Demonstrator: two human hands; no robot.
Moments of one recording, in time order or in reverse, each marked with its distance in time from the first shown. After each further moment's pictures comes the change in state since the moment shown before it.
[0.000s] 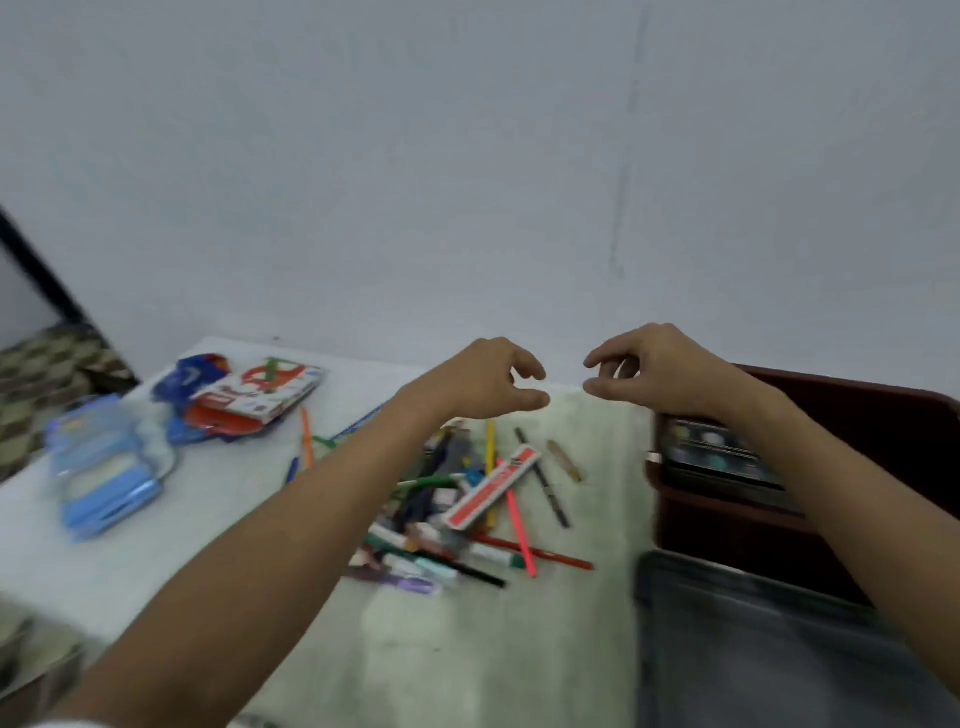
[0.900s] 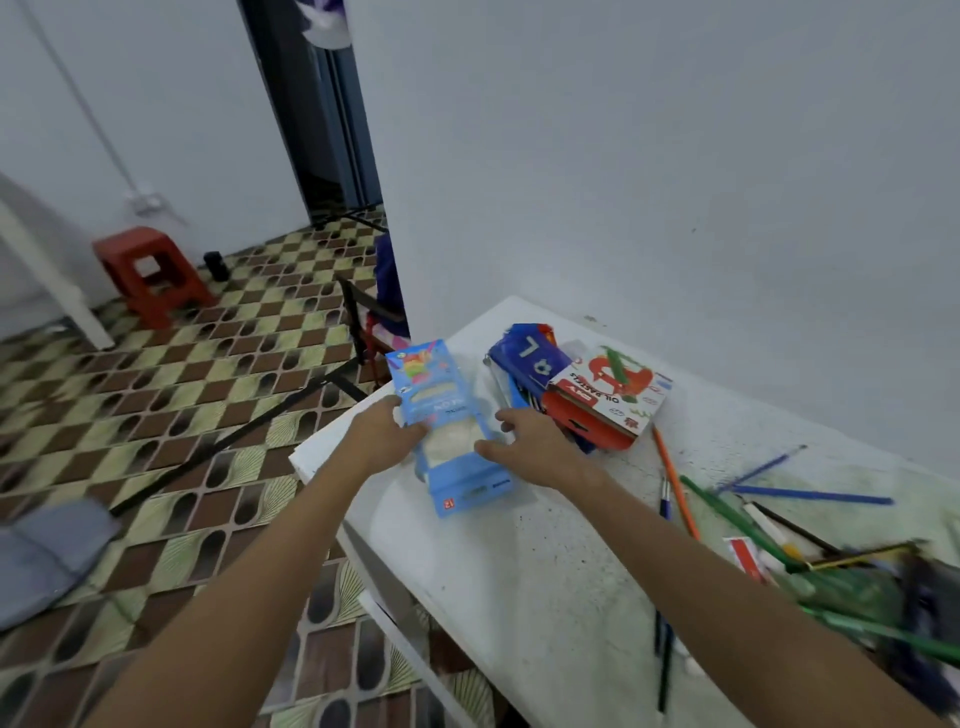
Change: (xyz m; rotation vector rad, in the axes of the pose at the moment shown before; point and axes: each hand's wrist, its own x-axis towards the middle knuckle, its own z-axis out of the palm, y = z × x) left_hand -0.281 -0.473 -0.094 -0.304 0.431 -0.948; right_hand 0.230 -0.359 0.410 0.239 -0.469 -0.089
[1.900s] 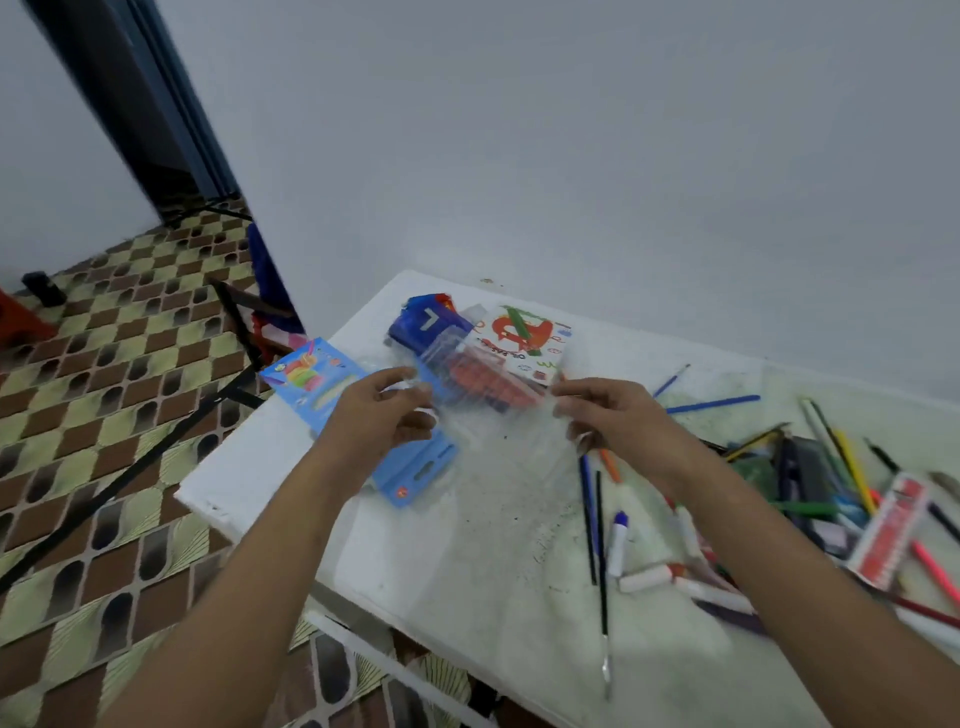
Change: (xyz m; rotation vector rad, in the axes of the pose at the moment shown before) left_hand -0.031 0.073 0.041 -0.865 -0.314 0.080; right_hand -0.117 0.069 -0.076 0.663 0.346 0.130
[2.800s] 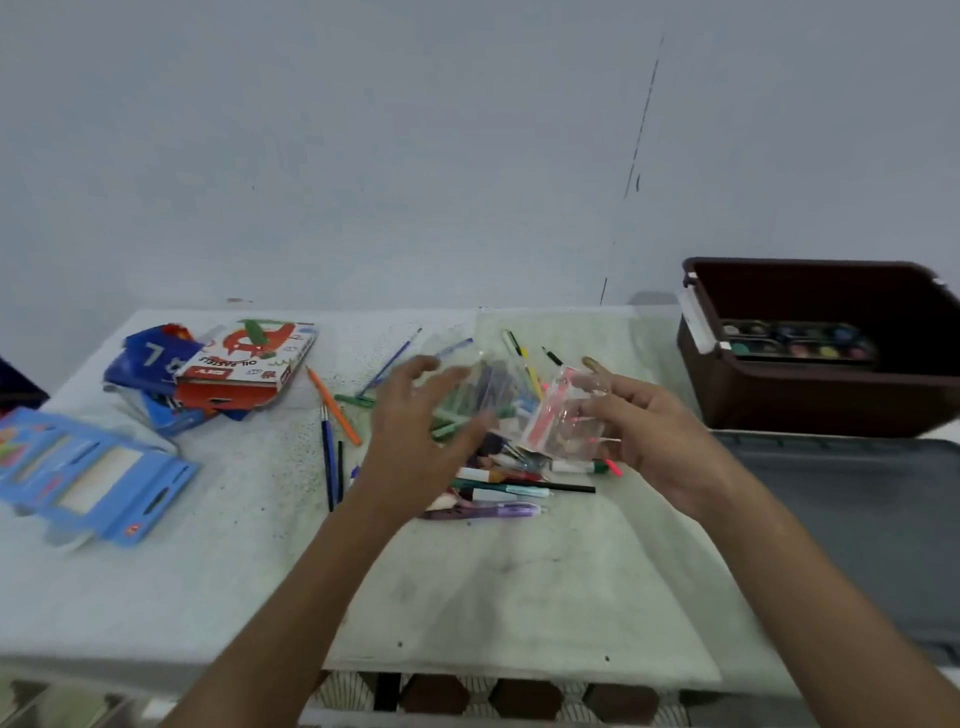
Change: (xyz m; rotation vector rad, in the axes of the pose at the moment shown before) left_hand -0.135 -0.036 0.267 0.689 -0.312 0.807; right_hand -0.238 0.032 -0.187 0.364 0.425 0.030
